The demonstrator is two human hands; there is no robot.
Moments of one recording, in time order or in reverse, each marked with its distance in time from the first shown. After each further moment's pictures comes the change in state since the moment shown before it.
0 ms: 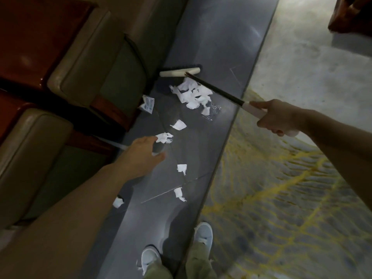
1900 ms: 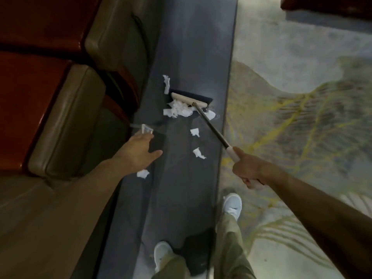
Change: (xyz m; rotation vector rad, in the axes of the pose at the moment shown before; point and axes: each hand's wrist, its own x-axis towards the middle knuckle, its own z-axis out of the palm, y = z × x) left_hand -0.164 -0.247 0.044 0.047 -0.093 0.201; right_hand -0.289 -0.131 0.342 0.489 -0.098 0.341
